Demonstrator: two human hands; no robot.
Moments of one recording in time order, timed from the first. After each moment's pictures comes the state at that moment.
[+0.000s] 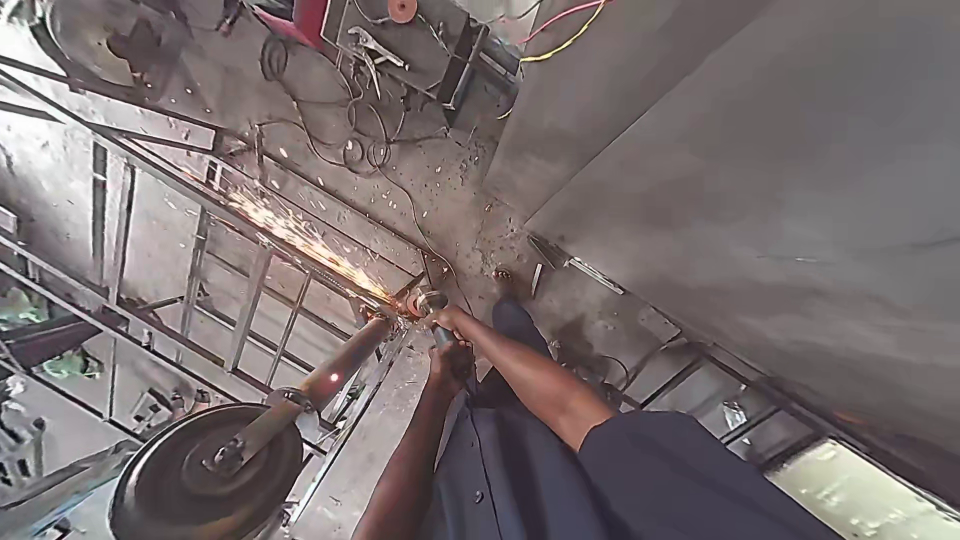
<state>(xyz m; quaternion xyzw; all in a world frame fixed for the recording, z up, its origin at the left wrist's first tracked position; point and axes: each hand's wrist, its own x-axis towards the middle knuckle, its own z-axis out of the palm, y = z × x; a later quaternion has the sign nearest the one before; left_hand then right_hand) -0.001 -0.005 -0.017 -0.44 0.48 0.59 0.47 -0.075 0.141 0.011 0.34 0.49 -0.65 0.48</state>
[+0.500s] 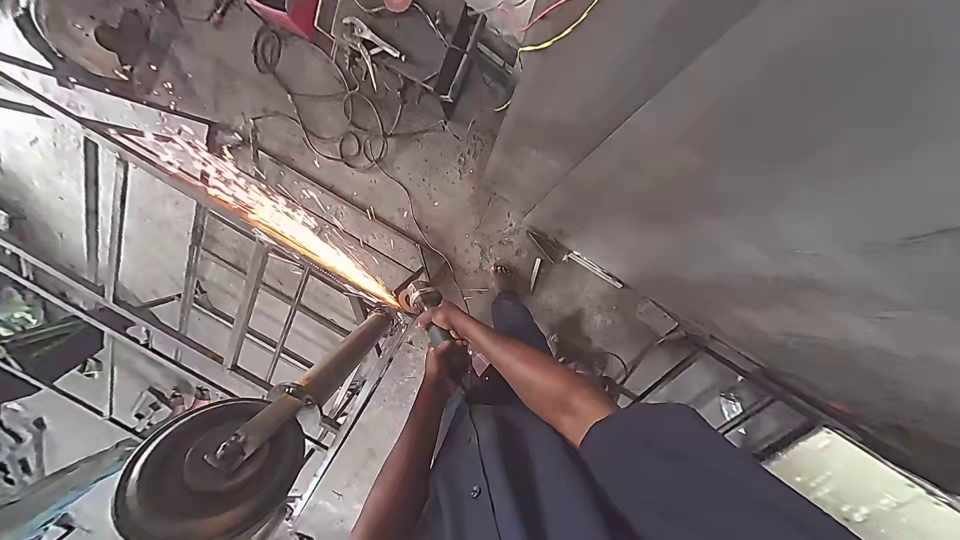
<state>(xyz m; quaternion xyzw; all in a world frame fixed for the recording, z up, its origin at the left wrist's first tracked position) -0.001 -0.012 -0.001 -0.43 0.50 0.59 0.46 -0.075 0.136 0.031 0.35 0.47 -0.67 0.45</state>
